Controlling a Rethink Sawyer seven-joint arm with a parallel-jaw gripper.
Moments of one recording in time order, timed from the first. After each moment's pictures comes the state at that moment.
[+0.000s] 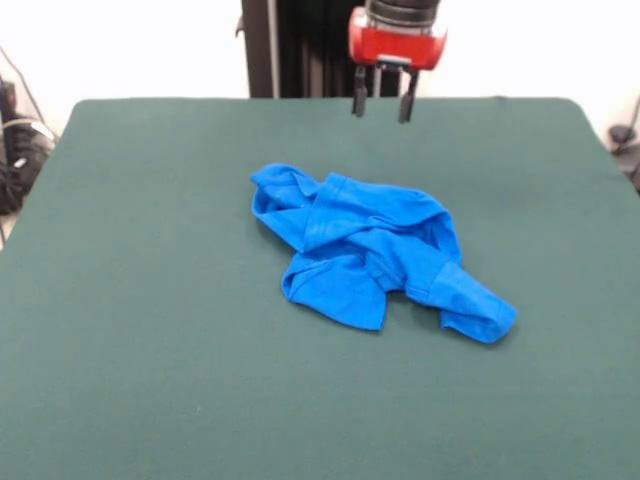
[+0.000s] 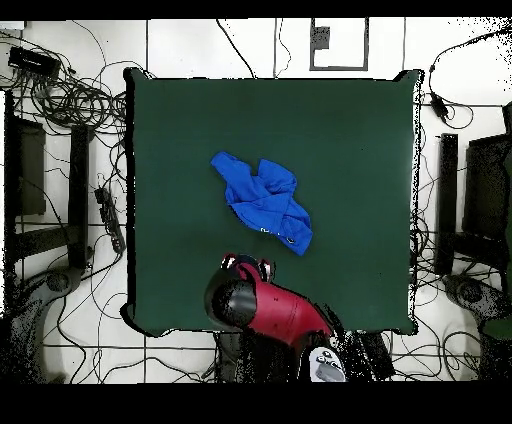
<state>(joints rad) -0.04 -0.70 -0.12 2.14 0.19 0.06 1.57</state>
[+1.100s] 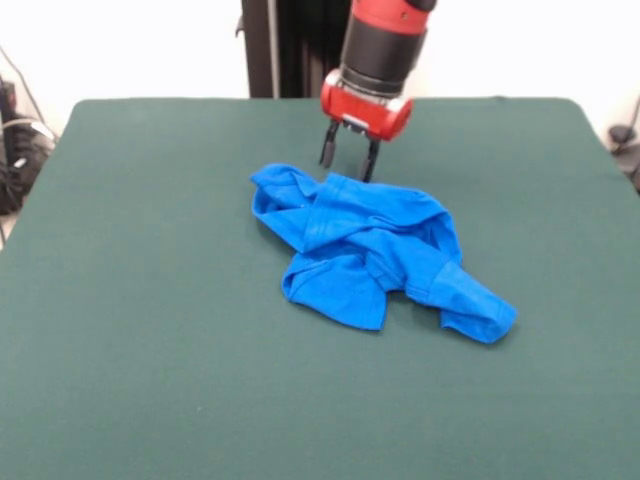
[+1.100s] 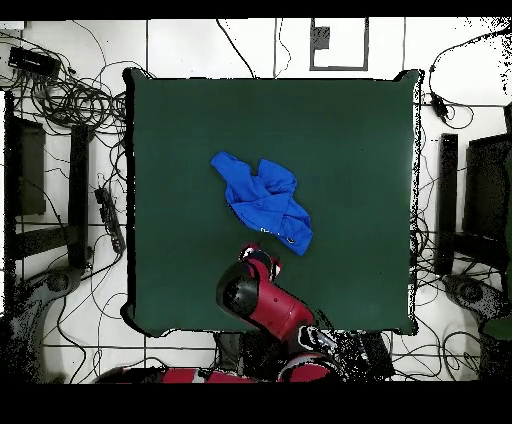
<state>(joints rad) -0.05 -0.45 -0.12 2.13 0.38 -0.28 1.82</state>
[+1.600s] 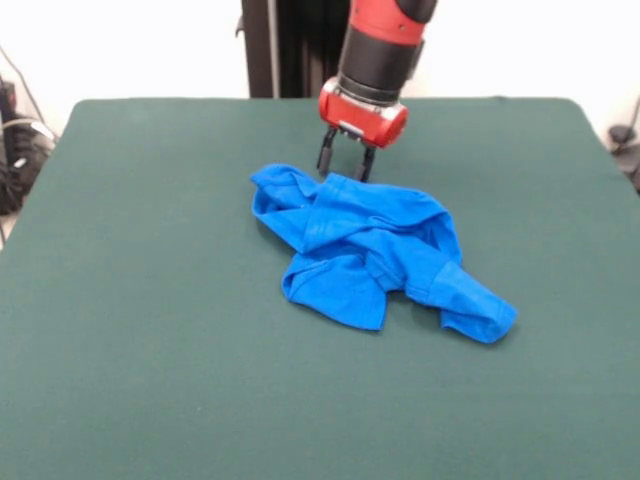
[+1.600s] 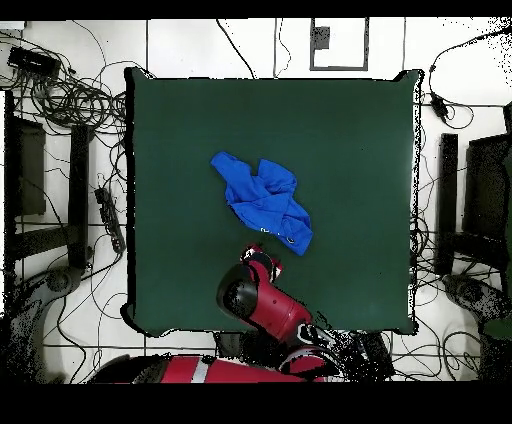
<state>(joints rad) -0.05 -0.42 -0.12 2.14 0.38 -0.33 1.87</state>
